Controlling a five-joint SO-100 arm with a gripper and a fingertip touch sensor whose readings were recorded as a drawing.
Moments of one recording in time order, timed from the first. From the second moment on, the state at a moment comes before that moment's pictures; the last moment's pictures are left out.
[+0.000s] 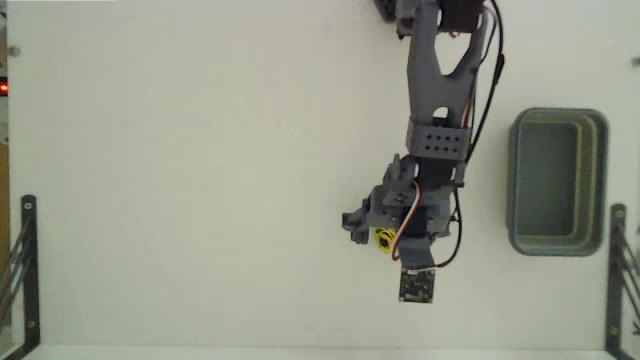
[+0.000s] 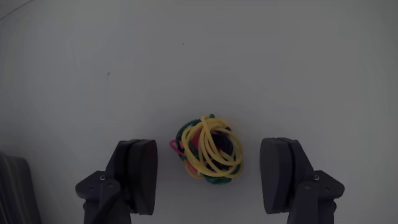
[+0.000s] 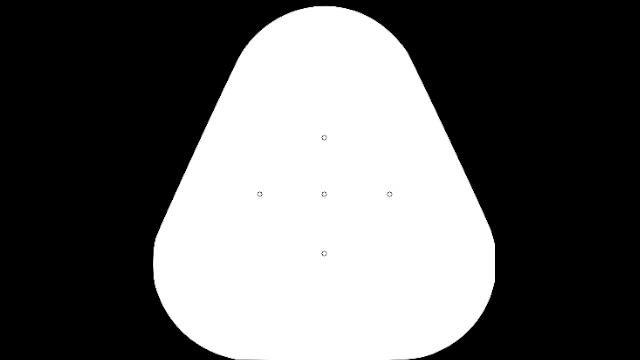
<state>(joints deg) 2.7 90.0 104.5 42.1 -0.3</state>
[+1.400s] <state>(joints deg) 2.7 90.0 104.5 42.1 -0.3</state>
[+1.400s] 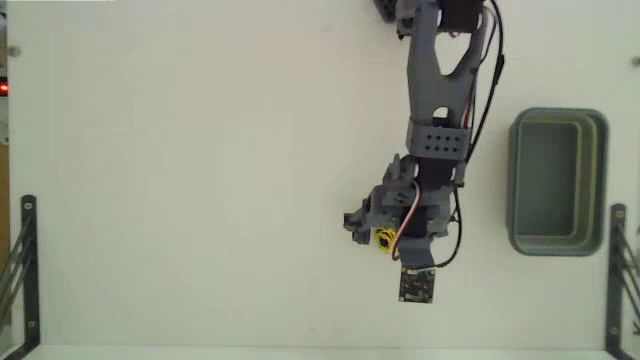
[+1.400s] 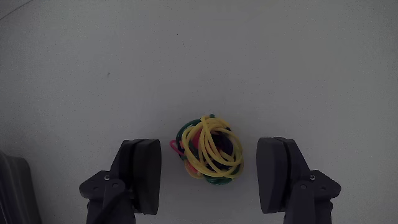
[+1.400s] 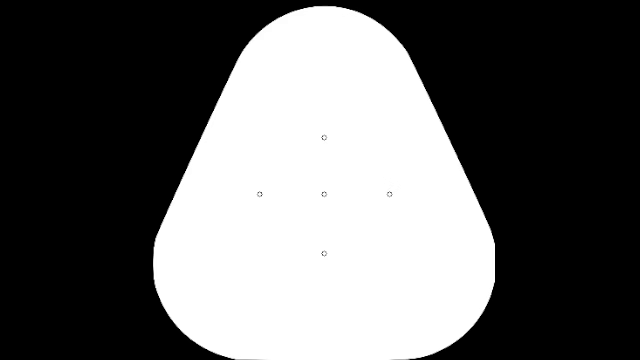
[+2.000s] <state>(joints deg) 2.7 90.0 104.5 42.1 -0.3</state>
